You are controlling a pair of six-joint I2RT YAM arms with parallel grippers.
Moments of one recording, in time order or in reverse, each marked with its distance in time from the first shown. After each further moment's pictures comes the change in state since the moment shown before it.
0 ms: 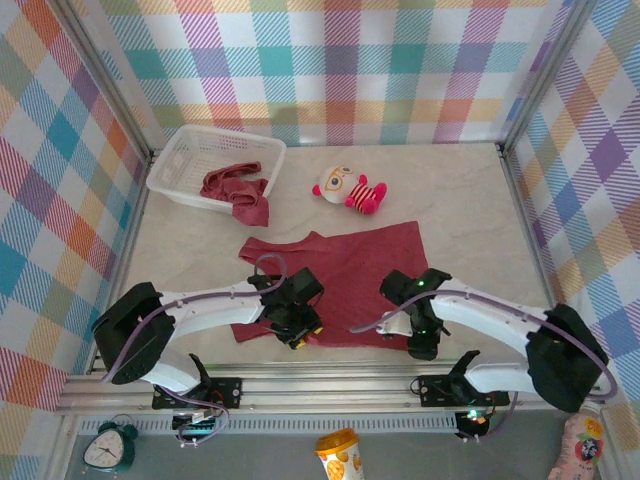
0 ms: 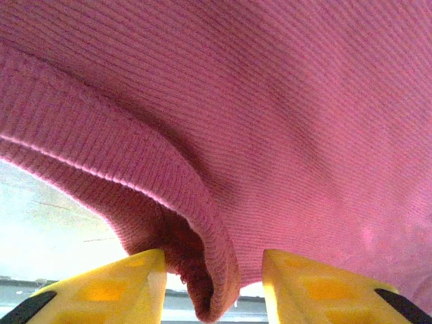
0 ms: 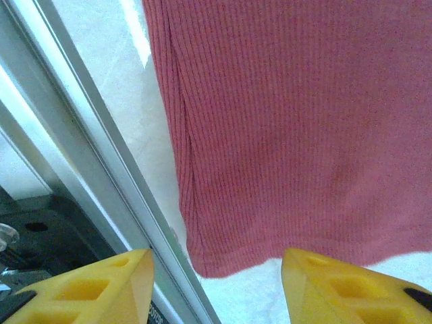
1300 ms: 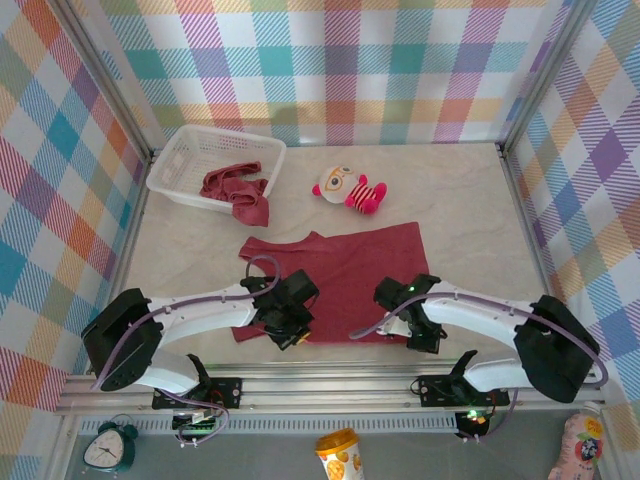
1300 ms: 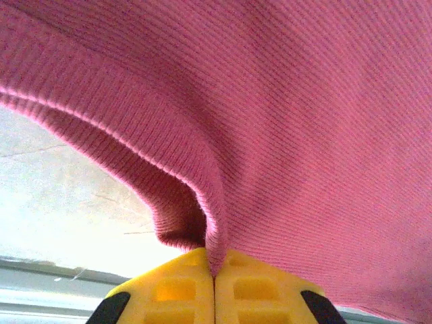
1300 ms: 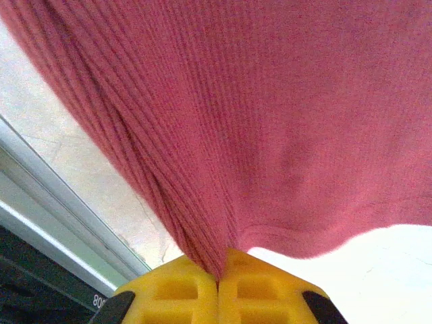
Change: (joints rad) left arm -0.003 -0.066 -0.017 -0.061 -0.048 -0.043; right arm 0.052 0.021 -0.014 0.016 0.162 0.101
